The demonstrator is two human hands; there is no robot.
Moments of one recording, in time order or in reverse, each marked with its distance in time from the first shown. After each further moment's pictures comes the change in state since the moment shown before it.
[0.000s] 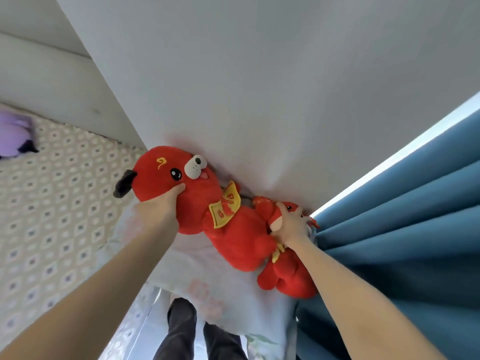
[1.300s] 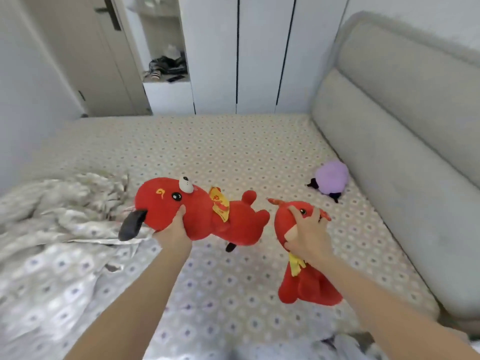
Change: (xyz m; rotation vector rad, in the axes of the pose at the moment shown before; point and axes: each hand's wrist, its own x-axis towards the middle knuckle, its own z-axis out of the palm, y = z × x) left_hand 0.243 0.056 -0.686 -1.173 0.855 0.026; right_hand -0.265 -0.693 0.194 -0.429 0.282 -1.239
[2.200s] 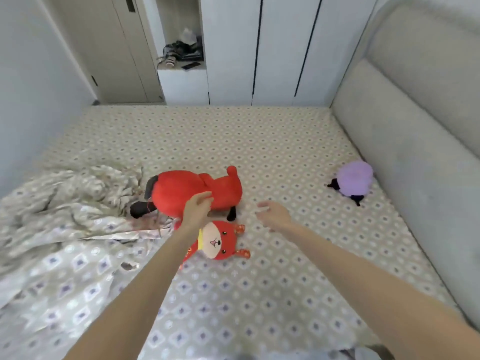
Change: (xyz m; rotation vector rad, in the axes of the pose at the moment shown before) left_hand 0.056 0.045 0.038 0.718 -0.535 0.233; right_hand 0.066 -0.149 -0.013 0.758 -0.452 0.073
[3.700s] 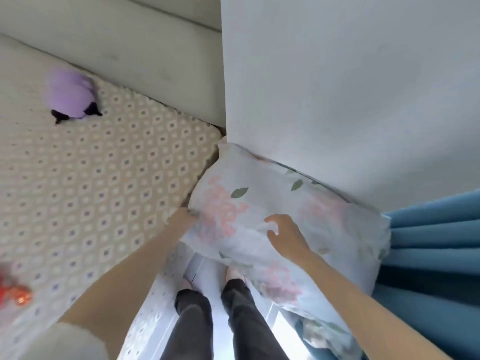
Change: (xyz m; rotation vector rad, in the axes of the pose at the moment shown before) left_hand -0.354 -0.280 0.431 1.446 -0.940 0.156; right_hand -0.452 0.543 -0.081 0.261 0.575 0.615
